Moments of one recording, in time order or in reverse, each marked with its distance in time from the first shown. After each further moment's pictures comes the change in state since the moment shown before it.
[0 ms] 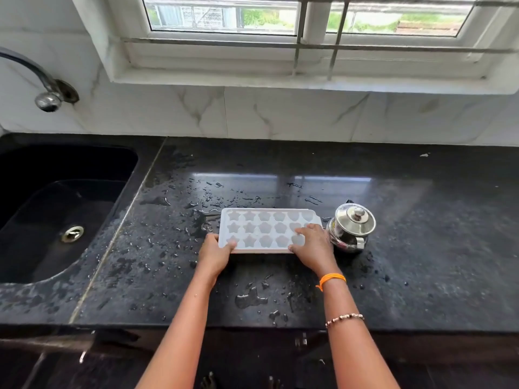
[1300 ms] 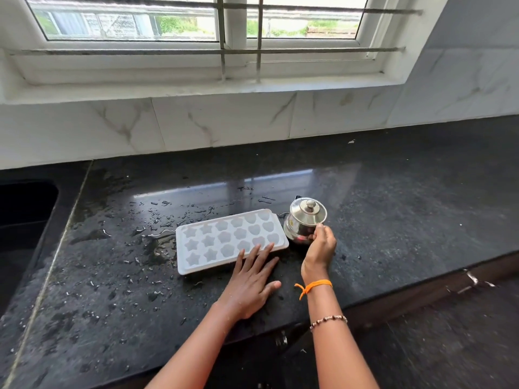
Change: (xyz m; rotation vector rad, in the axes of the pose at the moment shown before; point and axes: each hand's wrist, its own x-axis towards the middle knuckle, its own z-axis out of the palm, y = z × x) left_hand -0.033 -0.003 0.089 0.995 -0.478 1.044; right_hand -0.016 0.028 -0.016 1.252 0.951 0.339
